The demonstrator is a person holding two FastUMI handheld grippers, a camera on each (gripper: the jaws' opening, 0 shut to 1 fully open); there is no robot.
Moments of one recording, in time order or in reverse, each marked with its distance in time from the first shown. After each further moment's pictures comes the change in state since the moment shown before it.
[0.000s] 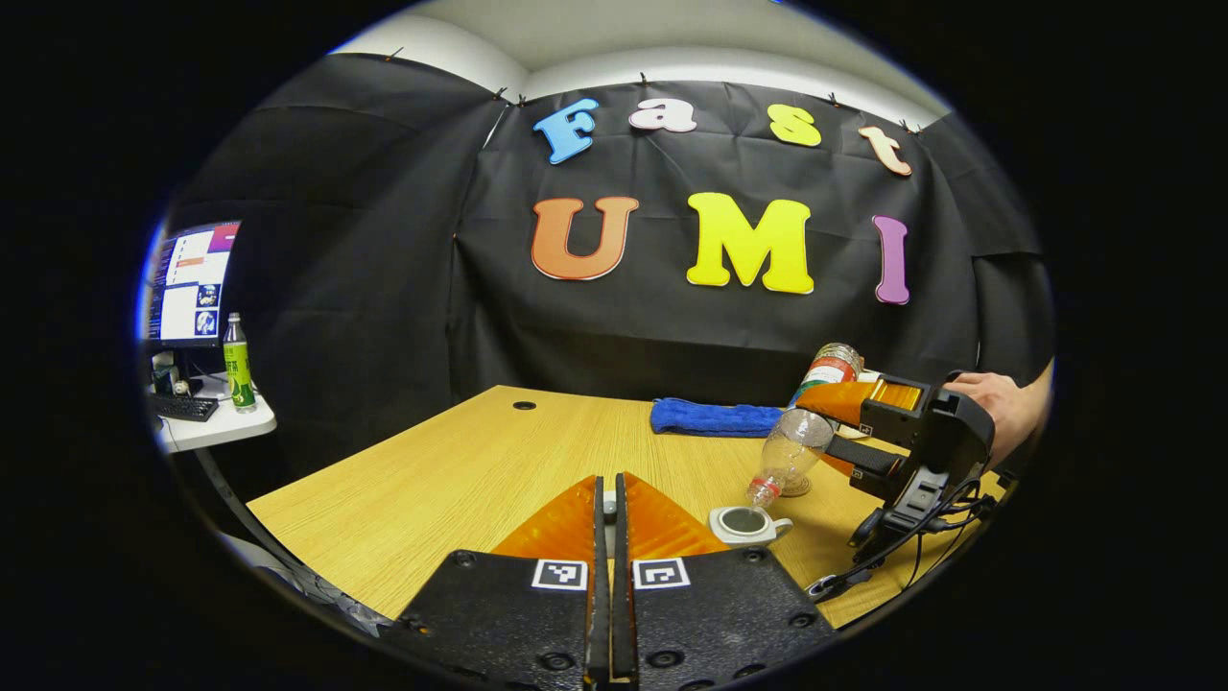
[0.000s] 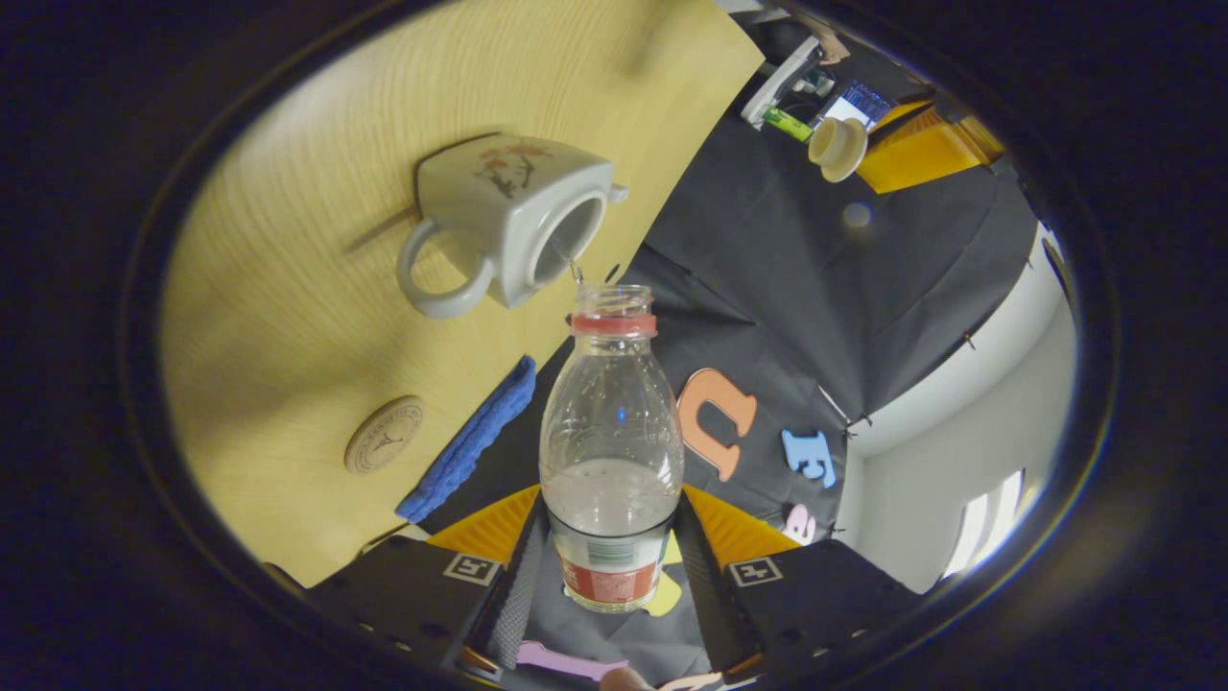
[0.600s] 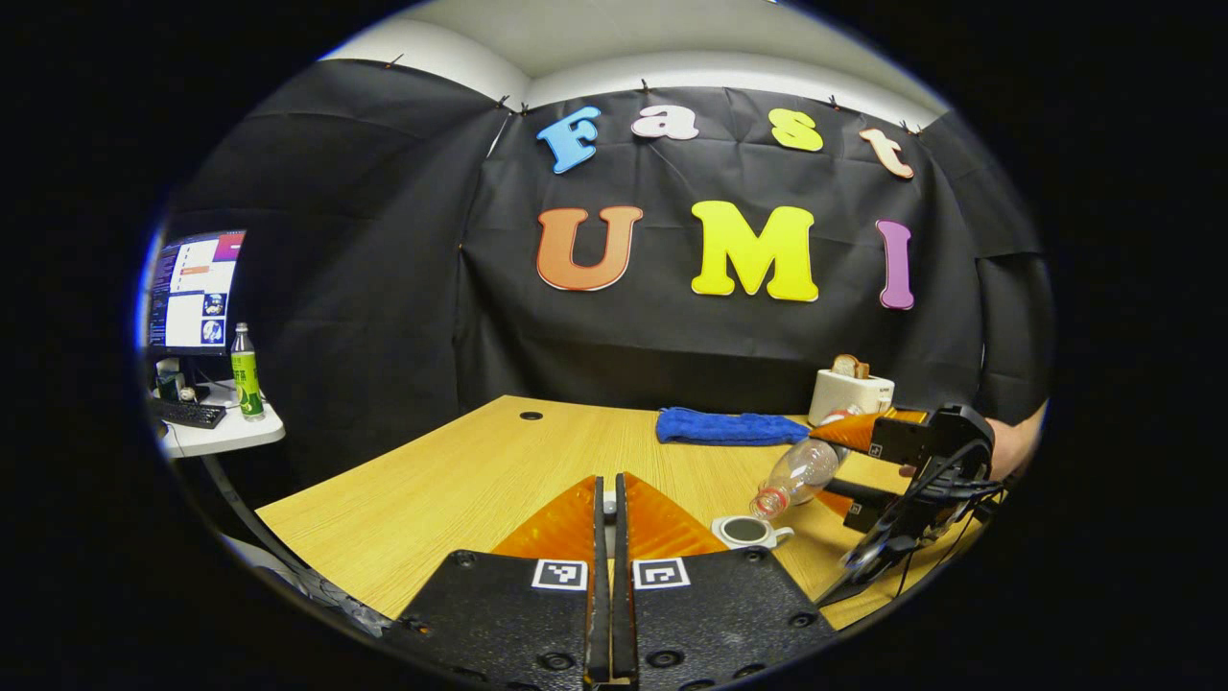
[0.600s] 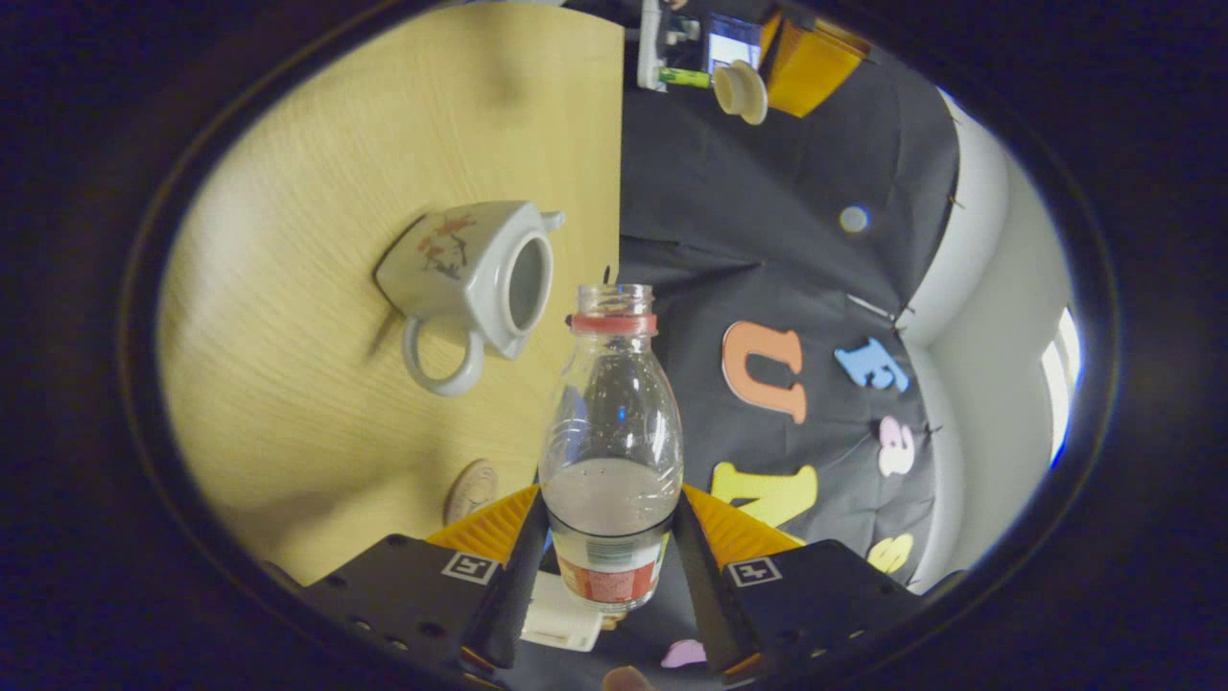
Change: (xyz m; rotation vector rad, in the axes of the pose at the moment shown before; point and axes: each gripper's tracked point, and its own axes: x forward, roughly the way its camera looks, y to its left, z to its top) left arm -0.003 0.001 0.017 0.003 -0.038 0.024; right arm -0.016 0.043 0.006 0.531 0.042 0.178
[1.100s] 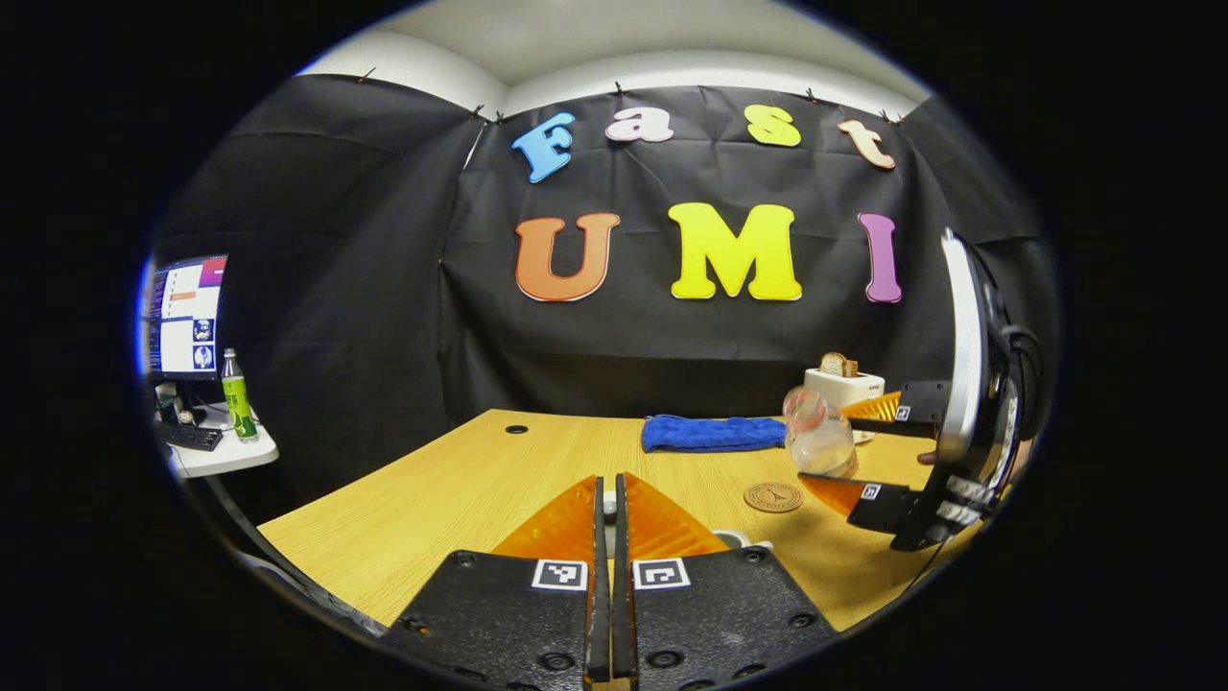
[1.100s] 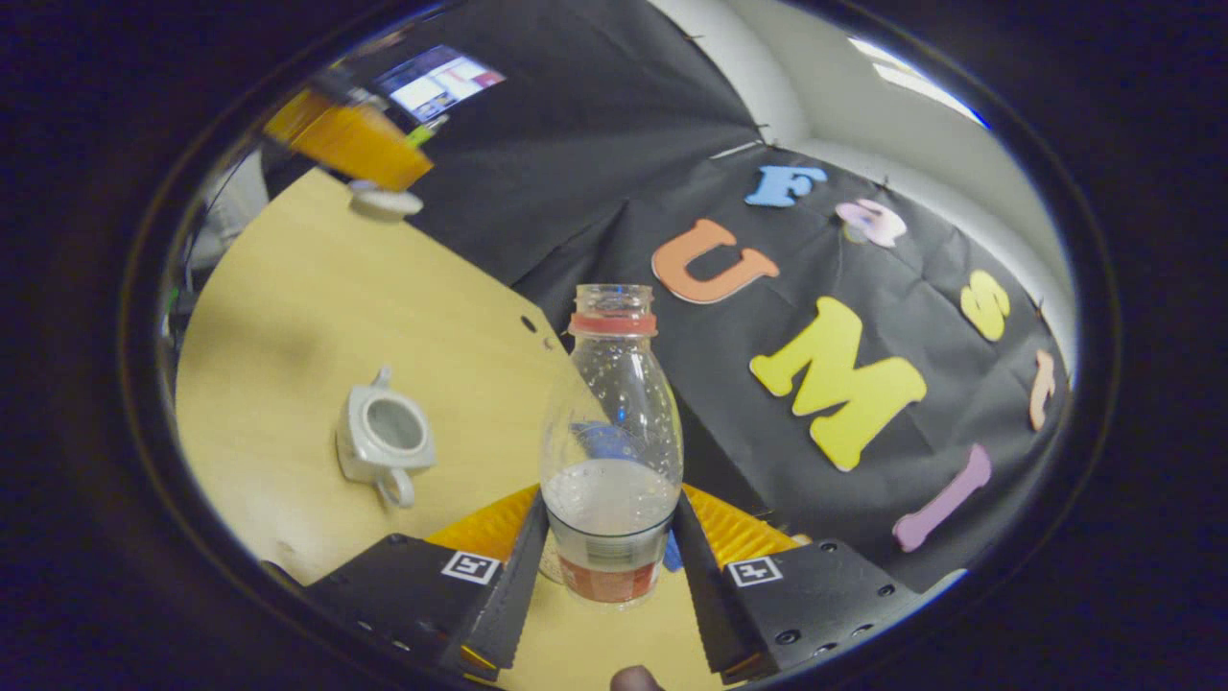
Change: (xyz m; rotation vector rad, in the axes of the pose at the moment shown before) left arm 0.010 -0.036 0.010 0.062 -0.004 -0.037; right arm -0.016 -0.052 -0.007 0.899 -0.002 0.084
